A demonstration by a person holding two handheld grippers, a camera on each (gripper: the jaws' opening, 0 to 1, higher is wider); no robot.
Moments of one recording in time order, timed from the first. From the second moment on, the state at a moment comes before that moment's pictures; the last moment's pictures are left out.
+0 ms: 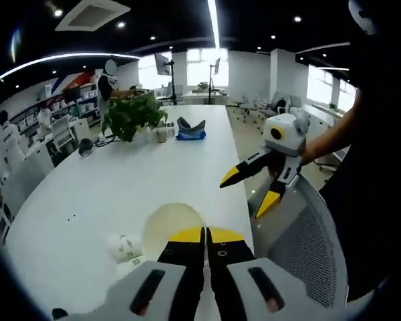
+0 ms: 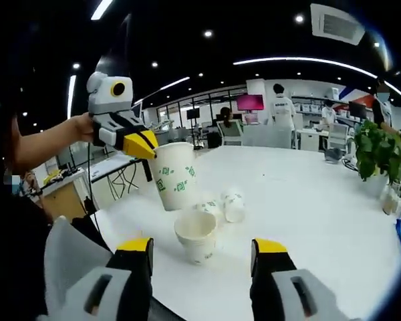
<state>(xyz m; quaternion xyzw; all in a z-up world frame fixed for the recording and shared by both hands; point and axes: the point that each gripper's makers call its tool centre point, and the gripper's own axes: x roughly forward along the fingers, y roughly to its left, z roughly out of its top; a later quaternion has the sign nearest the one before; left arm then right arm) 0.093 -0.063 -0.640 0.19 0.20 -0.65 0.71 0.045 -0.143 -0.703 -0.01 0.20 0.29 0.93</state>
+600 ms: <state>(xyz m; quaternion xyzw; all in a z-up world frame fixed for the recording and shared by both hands) 0.102 -0.077 -0.679 0.27 0.21 -0.64 0.69 0.037 -0.166 -0.726 -0.08 0.22 0.27 0.93</state>
